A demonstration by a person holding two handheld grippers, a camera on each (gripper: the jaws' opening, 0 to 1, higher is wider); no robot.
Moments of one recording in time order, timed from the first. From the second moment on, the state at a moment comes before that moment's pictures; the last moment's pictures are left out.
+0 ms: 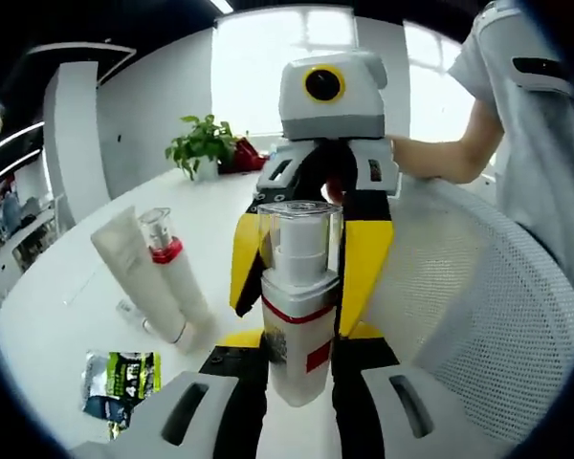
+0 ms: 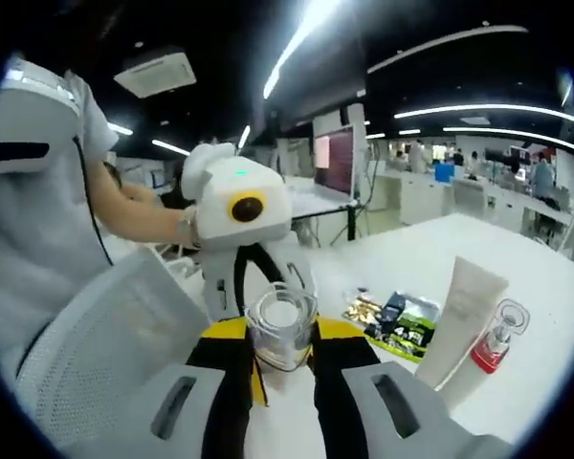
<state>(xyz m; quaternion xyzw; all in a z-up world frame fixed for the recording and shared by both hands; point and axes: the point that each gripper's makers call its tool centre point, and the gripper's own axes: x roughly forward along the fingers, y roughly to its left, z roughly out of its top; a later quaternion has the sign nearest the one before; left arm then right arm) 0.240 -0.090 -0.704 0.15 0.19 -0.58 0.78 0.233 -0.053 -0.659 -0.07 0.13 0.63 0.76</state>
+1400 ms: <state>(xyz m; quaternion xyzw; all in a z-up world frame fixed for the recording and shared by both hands) 0.249 -0.103 -0.711 0.17 0.17 -0.55 0.80 0.253 -0.062 -0.655 -0.06 0.13 0.60 0.79</state>
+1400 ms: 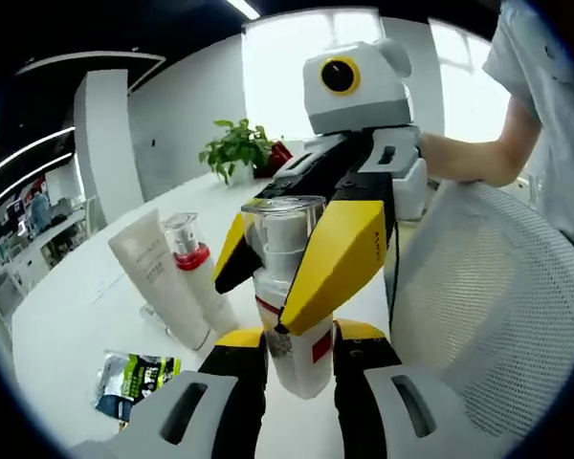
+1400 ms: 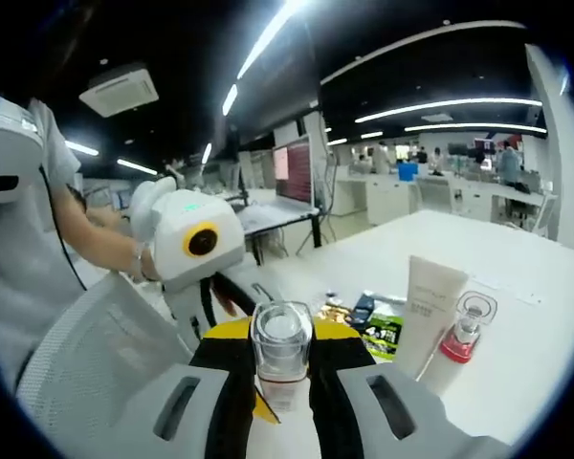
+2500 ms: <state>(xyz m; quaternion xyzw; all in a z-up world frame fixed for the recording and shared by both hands) 0.230 -0.108 -0.728 0.17 0.18 -0.59 0.77 0.227 -0.058 -0.680 -0.15 0.14 0.63 0.75</state>
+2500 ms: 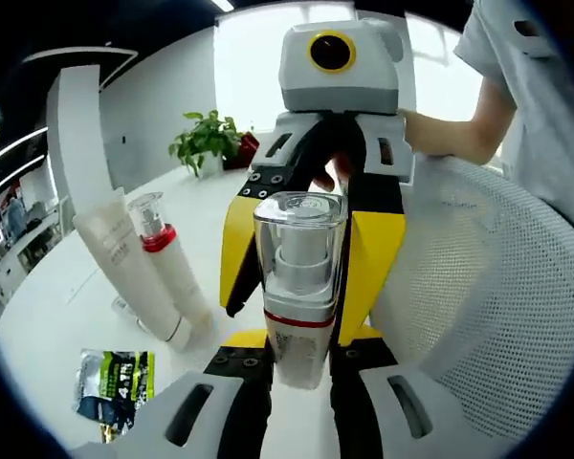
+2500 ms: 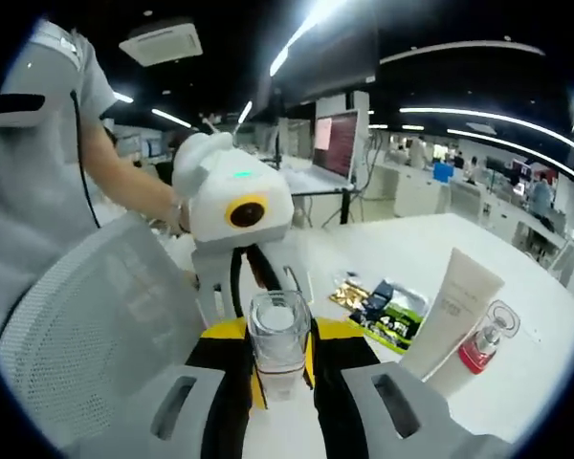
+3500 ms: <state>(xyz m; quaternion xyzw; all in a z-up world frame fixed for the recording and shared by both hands) 0.244 -0.111 -0.761 0.17 0.18 -0.59 0.77 0.239 -0.063 -0.699 -0.18 0.15 0.62 0.75</state>
